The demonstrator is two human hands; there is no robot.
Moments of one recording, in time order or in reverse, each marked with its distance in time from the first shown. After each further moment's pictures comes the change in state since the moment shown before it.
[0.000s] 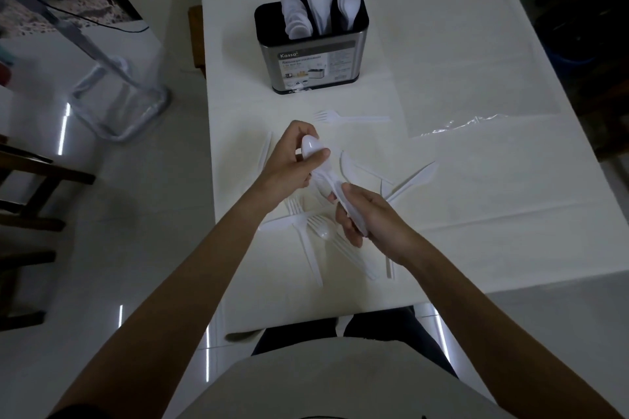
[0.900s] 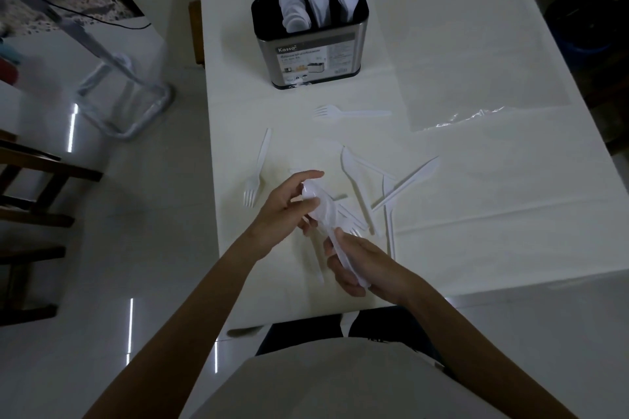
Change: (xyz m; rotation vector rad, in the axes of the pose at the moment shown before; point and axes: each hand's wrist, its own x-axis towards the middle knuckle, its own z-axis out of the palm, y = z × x) left_hand -0.045 -0.044 0.003 0.025 -0.087 -0.104; right_hand -0.028 0.043 0.016 0.155 -0.280 0.140
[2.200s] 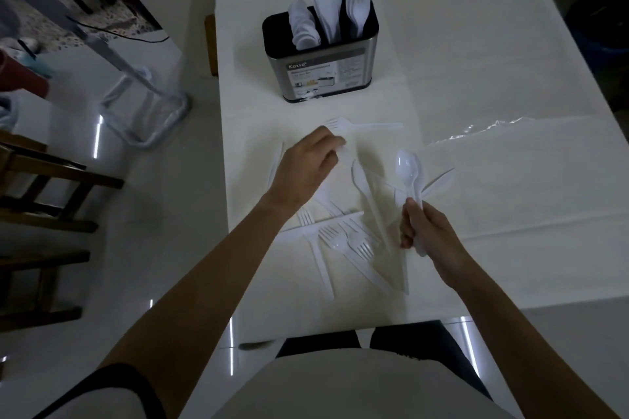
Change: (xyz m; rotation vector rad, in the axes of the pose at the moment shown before) left_hand 0.082 0.030 -0.006 0.798 0.334 0.720; right_hand -0.006 -0.032 -0.066 -0.178 0.649 -0.105
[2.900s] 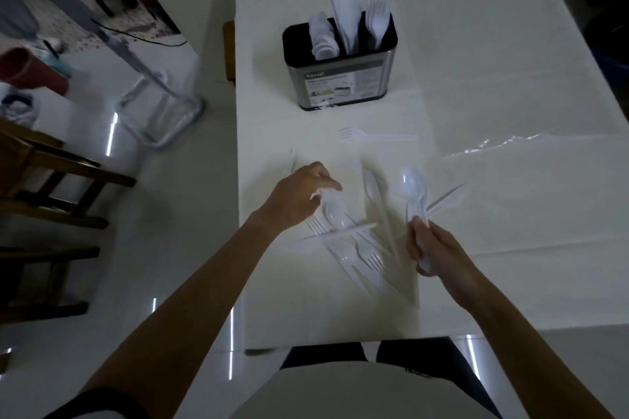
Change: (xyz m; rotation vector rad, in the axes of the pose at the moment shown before) left_hand -0.032 -0.035 -0.014 -0.012 -0.443 -0.179; right_hand -0.003 0.004 0.001 -0.035 -0.116 0.044
